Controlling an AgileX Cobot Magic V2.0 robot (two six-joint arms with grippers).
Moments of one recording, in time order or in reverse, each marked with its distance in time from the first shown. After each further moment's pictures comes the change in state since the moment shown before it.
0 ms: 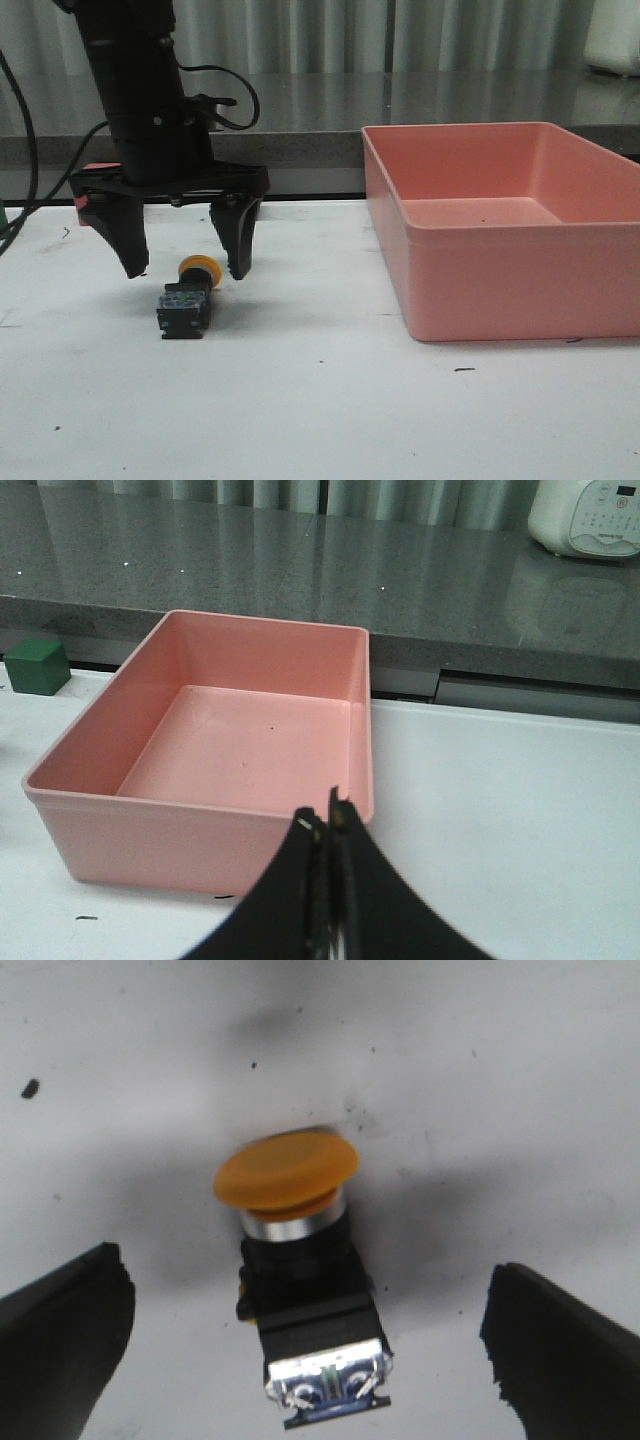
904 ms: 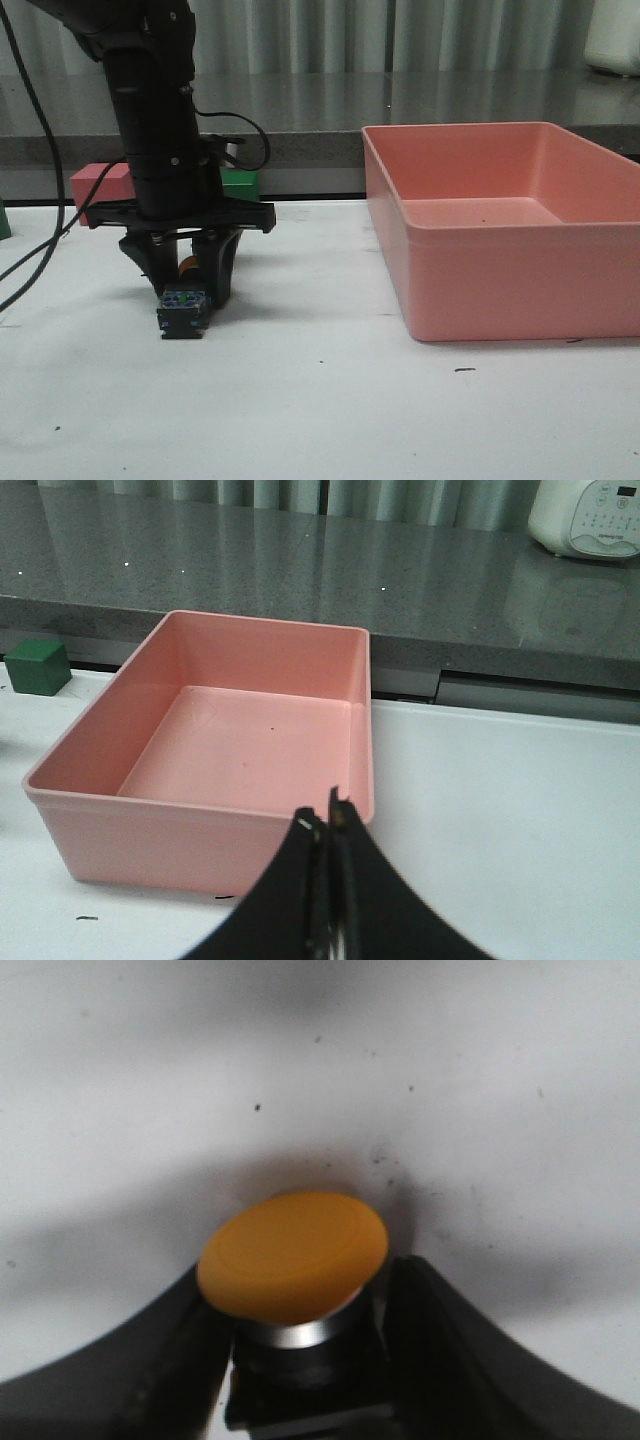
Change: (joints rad) left arm 0.000 0.094 -0.041 0.004 -0.002 -0.004; right arm 0.000 0.000 0.000 0.000 0.000 -0.001
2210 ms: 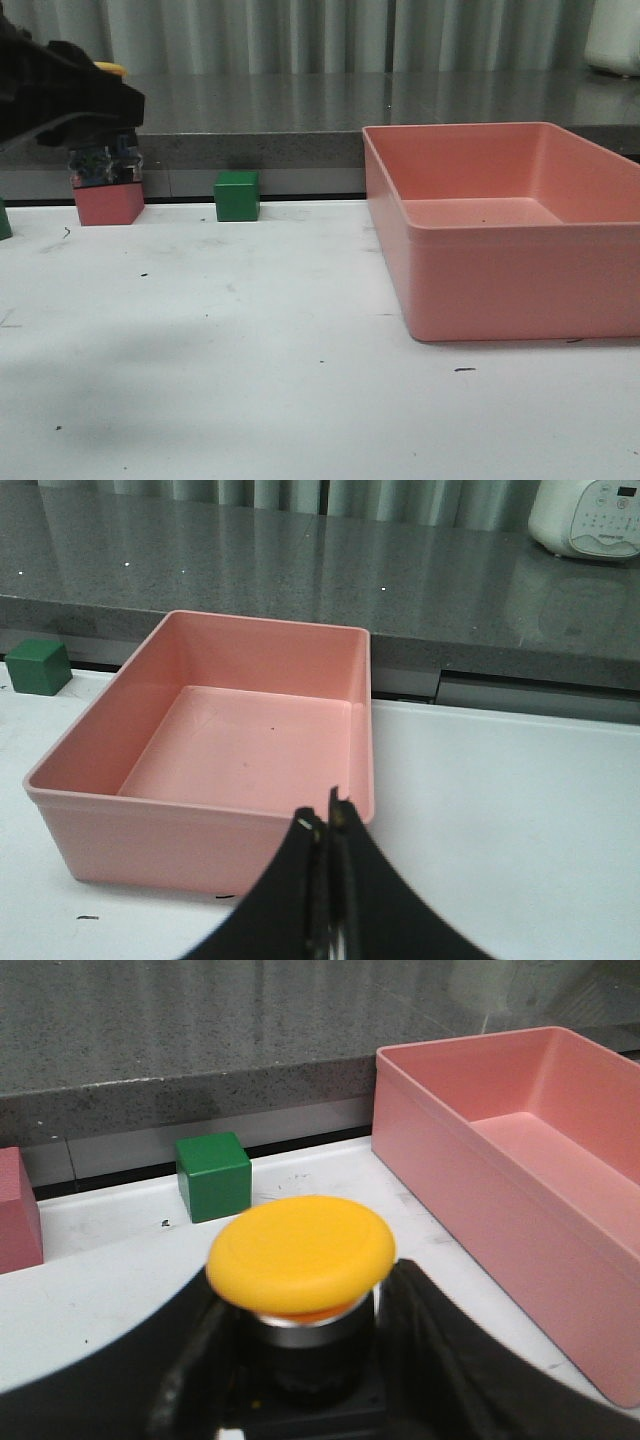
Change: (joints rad) left arm -0.008 -0.828 1.183 0.191 -1.618 0.000; right arm 0.000 0.000 0.000 0.000 0.000 0.000
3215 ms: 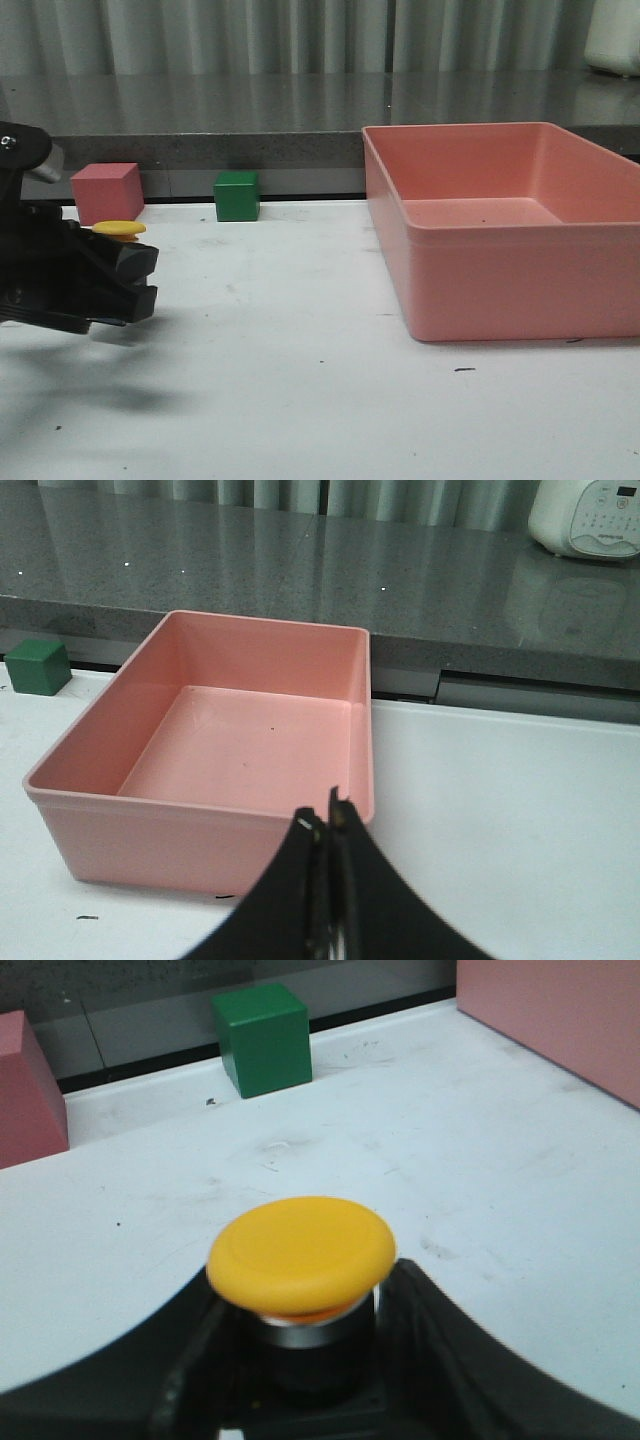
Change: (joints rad) left arm 0.000 0.555 0.057 -0.131 -0.562 0.211; right arm 0.000 0.000 0.000 0.000 0.000 0.000
